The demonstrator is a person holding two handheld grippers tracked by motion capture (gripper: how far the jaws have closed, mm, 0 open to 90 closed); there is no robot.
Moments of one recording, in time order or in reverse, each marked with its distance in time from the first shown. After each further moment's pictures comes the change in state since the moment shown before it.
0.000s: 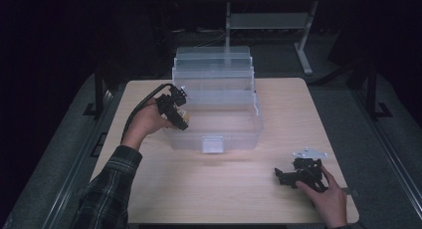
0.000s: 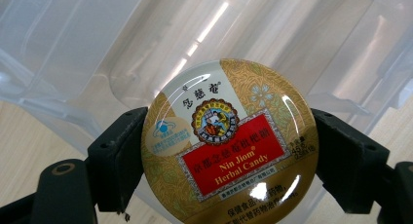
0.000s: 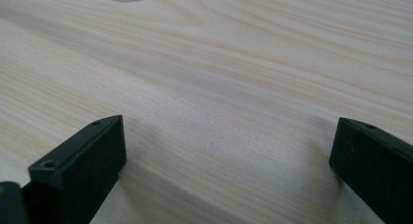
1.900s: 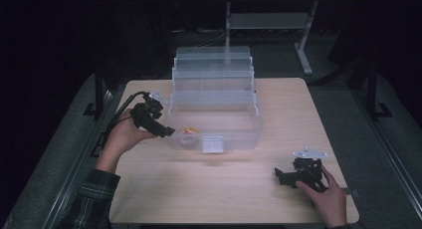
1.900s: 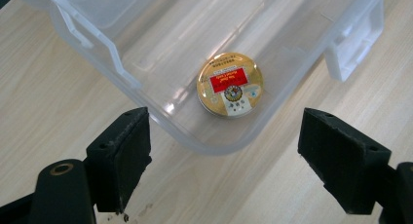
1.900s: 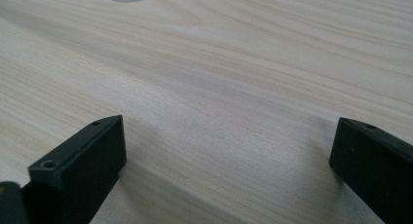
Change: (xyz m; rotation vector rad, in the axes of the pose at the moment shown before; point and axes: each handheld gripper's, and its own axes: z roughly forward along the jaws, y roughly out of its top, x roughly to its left) left arm -0.017 -0.070 -0.043 -0.222 0.014 -0.104; right arm 0.000 0.000 0.000 0.001 0.001 -0.001
